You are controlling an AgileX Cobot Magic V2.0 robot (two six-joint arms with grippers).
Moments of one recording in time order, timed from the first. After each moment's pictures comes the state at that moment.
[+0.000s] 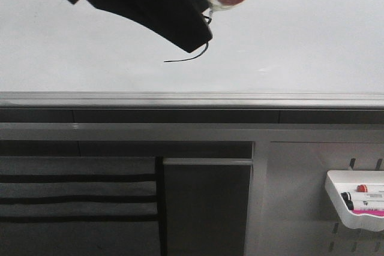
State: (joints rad) left arm -0.75 1.42 -1.17 -0.51 0.78 1.23; right arm 0.68 1.05 -0.98 0.37 0.69 -1.28
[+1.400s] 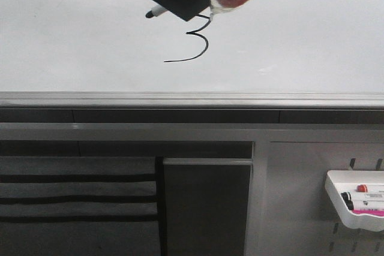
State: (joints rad) left arm -0.77 1.36 -1.17 -0.48 0.79 1.26; right arm 0.68 1.05 -0.98 0.37 0.69 -1.28
